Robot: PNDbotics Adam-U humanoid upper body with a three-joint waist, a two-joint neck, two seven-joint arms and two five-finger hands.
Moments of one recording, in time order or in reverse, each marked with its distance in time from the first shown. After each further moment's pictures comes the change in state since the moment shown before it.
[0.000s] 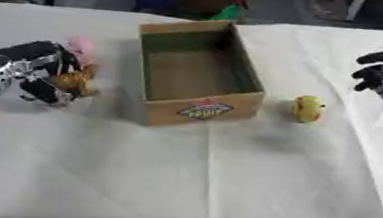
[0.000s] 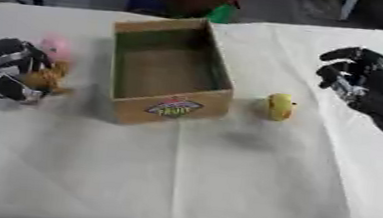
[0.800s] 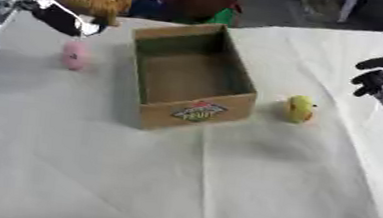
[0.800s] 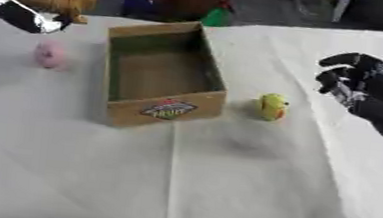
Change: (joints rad) left arm -0.243 -0.052 -0.013 -0.072 0.031 -0.018 0.020; right arm -0.014 0.018 0.024 0.006 0.000 0.008 0.027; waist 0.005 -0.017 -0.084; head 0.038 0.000
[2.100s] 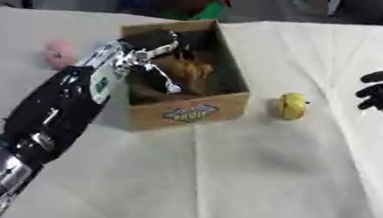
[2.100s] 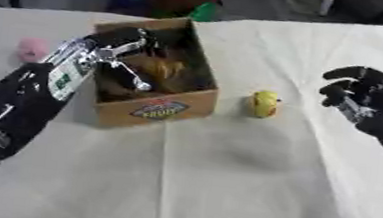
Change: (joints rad) left arm -0.034 -0.258 -0.024 0.306 -0.165 -0.121 0.078; right arm -0.022 0.043 0.018 0.003 0.010 0.002 0.027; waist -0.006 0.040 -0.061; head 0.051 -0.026
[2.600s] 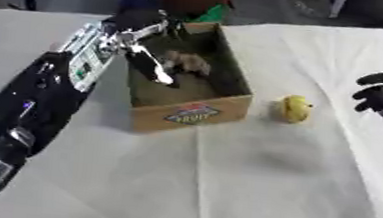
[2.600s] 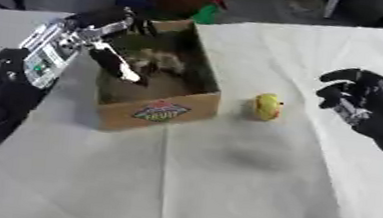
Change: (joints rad) left arm 0.011 0.136 0.068 -0.230 0.128 0.081 0.051; right arm 0.009 -0.001 -0.008 0.005 0.001 -0.002 -0.002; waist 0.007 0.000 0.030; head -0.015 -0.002
